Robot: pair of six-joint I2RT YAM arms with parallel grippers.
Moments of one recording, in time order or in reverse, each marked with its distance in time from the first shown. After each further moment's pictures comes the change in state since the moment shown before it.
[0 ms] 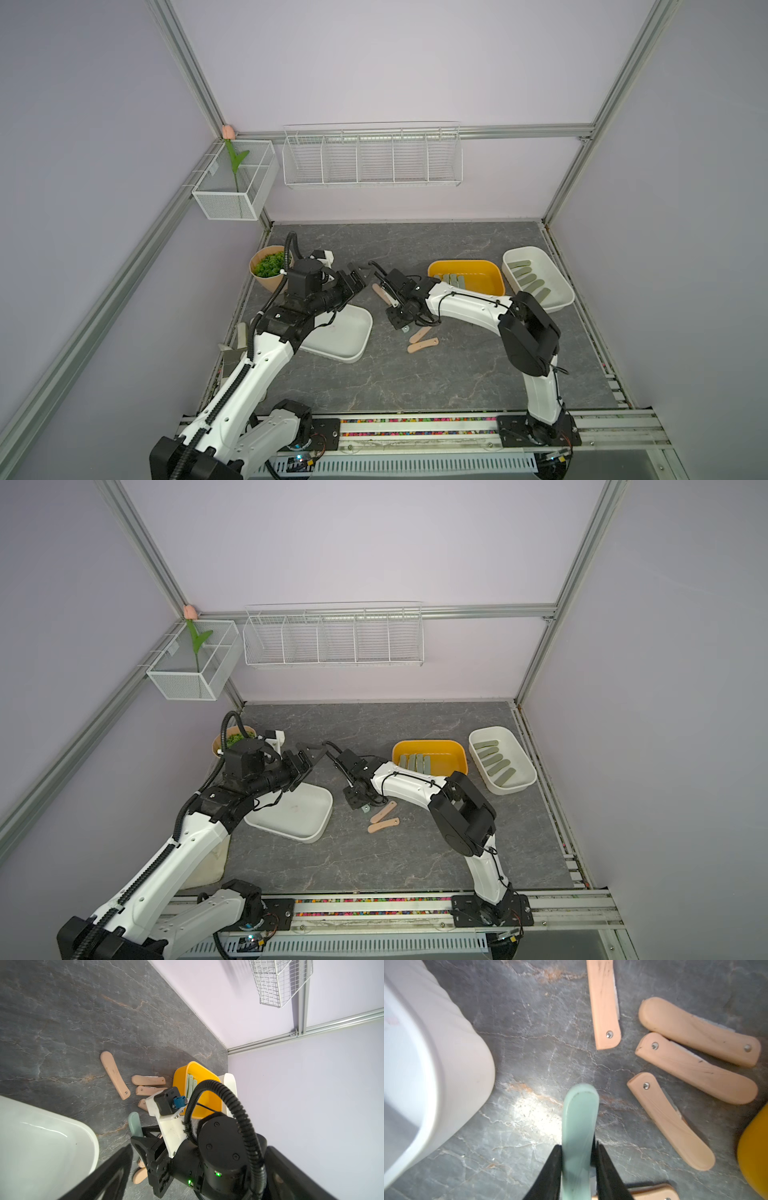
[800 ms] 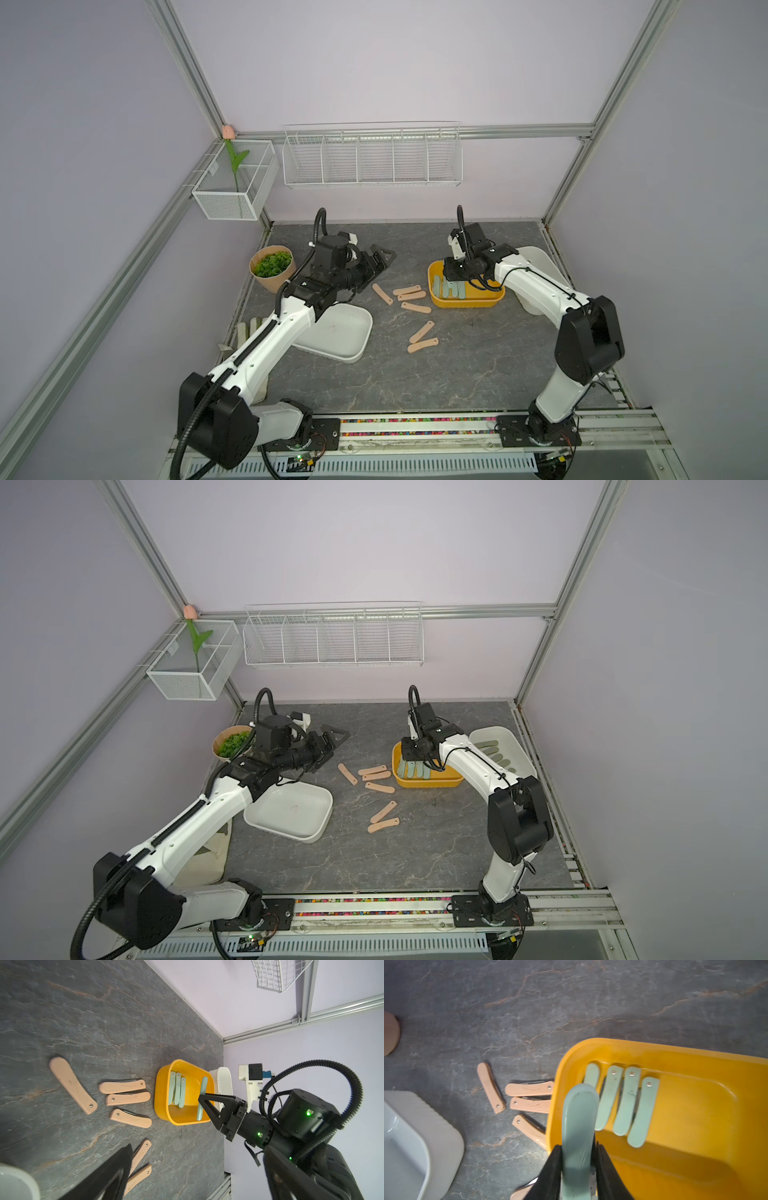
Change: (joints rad) left arm -0.115 0.332 0.230 0.049 0.018 -0.013; right arm -0.489 -0.259 -0.111 0.036 -0.119 0.019
